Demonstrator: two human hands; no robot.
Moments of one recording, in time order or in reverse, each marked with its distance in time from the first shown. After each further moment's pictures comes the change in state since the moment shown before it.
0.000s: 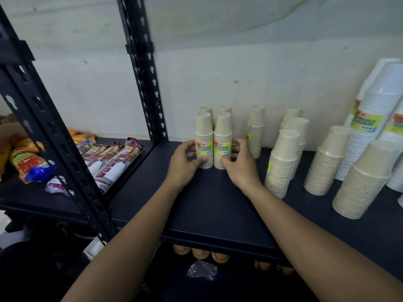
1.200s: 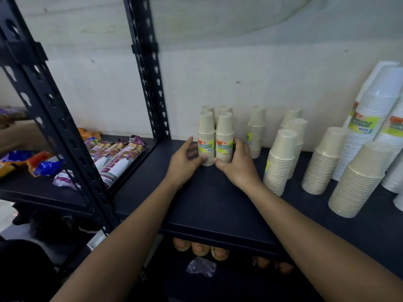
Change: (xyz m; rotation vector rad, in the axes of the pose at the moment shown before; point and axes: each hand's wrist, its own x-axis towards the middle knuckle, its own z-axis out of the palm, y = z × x) left_hand -0.005 0.003 -0.005 0.012 -0.058 -0.058; right_hand -0.007 -0.015 -0.007 -0.256 -0.089 -0.002
